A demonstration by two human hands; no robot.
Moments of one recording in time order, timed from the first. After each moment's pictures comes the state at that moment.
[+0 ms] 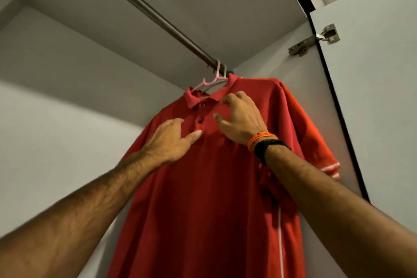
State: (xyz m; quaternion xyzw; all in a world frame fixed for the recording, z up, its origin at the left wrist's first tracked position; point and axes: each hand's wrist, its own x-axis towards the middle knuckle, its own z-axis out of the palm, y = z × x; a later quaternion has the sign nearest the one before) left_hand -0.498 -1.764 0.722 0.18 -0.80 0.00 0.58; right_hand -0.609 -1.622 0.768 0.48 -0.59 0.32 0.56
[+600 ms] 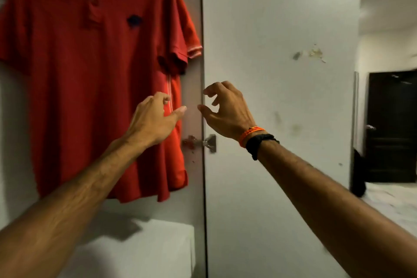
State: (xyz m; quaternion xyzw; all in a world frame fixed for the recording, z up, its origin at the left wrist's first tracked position) left_hand -0.455 -1.567 0.507 -0.04 -0.86 -0.24 0.46; right_hand -0.494 -1.384 0.513 0.31 -0.78 0.29 0.46
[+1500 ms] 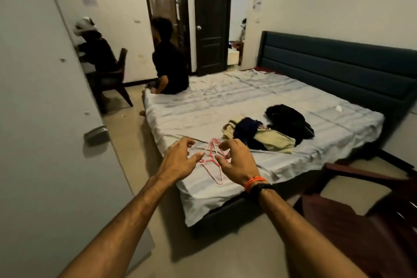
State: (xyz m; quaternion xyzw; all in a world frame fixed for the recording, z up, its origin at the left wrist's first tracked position) left_hand -0.453 -0.923 0.163 -0.31 -0.88 -0.35 -0.05; right_hand -0.352 -0.766 0.138 -0.18 -0.92 0.28 0.22
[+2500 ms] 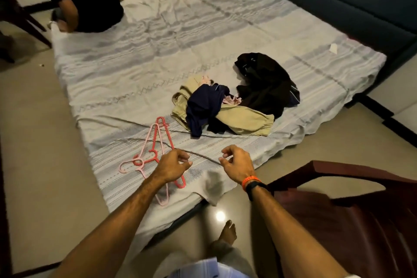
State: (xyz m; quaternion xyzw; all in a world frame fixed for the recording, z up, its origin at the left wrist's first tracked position) left_hand -0.663 -0.527 -0.068 -0.25 -0.85 -0.30 -0.35; right_hand -0.507 -0.369 -0.068 -0.40 -0.83 0.40 0.03
